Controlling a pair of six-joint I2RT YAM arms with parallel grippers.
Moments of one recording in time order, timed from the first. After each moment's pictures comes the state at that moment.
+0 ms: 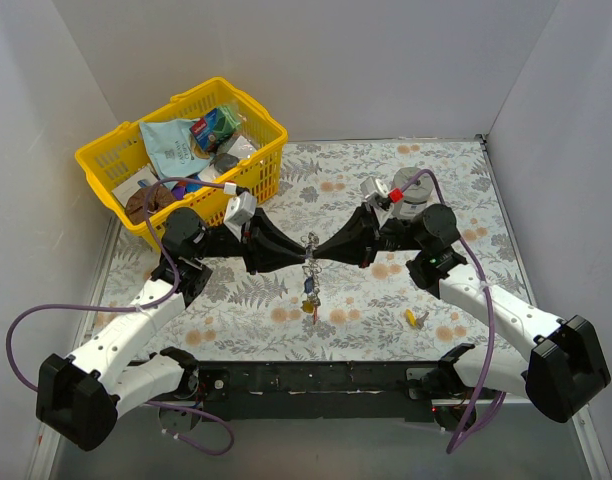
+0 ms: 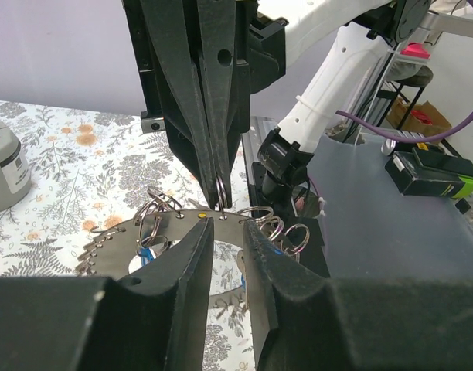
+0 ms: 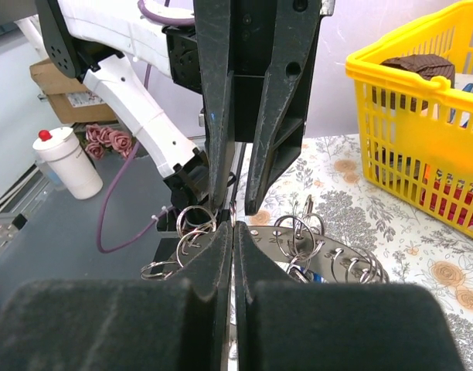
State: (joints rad) left arm -0.49 1.01 0.75 0.53 1.12 -0.40; right arm 0.62 1.16 0.75 0.77 -1.07 0.51
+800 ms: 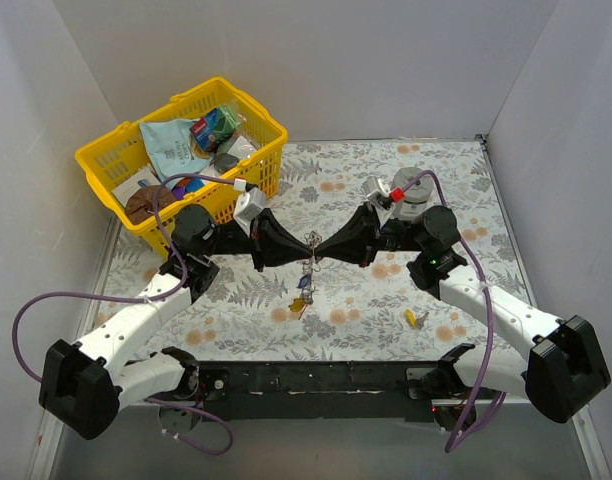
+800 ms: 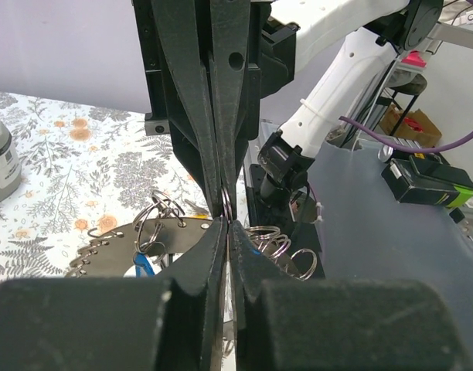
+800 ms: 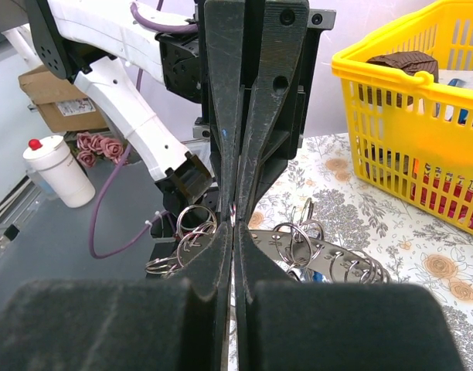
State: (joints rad) left arm -0.53 1.07 0.75 0.56 1.08 -0.43; right arm 0.62 1.16 0.73 0.79 -1.03 0.53
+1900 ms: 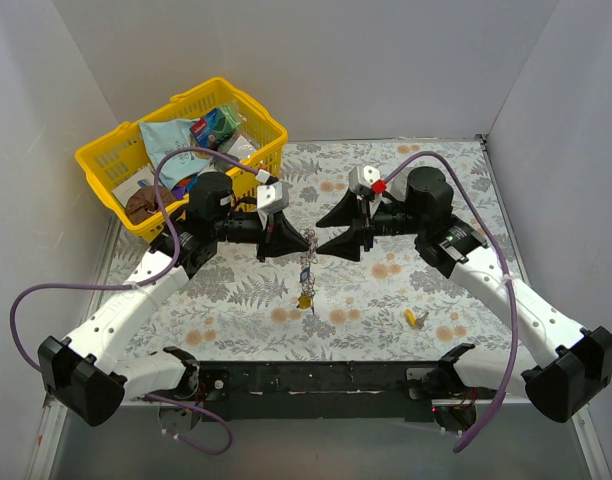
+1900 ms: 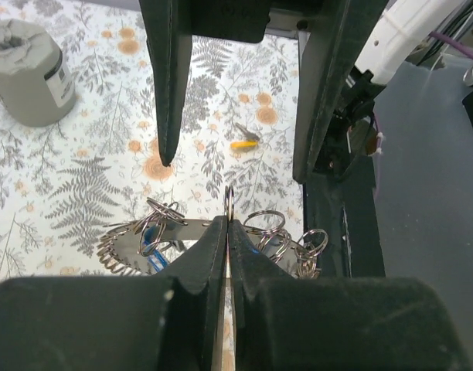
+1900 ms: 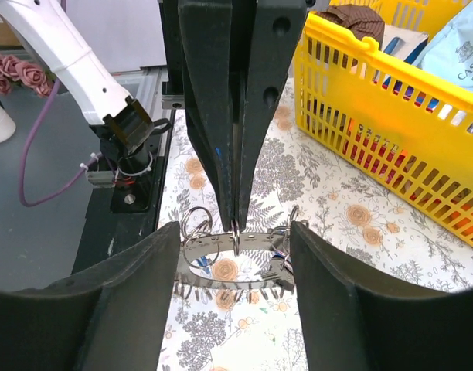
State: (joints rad) left arm -0.55 1.14 1.10 -0.27 0.96 0.14; right arm 0.62 1.14 1.06 -0.01 -0.98 -0.03
